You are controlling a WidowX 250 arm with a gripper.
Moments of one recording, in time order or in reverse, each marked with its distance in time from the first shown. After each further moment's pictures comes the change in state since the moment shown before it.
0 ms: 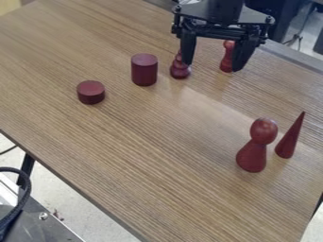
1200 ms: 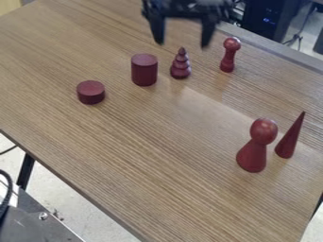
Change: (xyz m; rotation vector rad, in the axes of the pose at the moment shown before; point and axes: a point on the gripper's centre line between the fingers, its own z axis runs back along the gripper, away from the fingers) arm 0.060 0.051 -0.012 -0.077 -0.029 -0.013
